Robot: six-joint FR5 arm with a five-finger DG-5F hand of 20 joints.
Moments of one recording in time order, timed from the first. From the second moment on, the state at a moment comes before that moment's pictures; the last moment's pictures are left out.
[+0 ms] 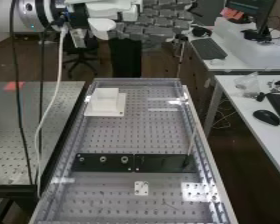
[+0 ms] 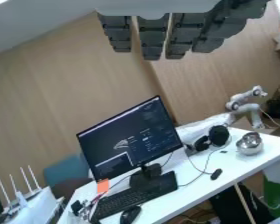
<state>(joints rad) 1.54 -1.66 -1.70 -2.89 -1.47 -0.36</state>
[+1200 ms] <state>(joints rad) 1.36 -2.08 -1.45 -2.78 -1.53 0.01</state>
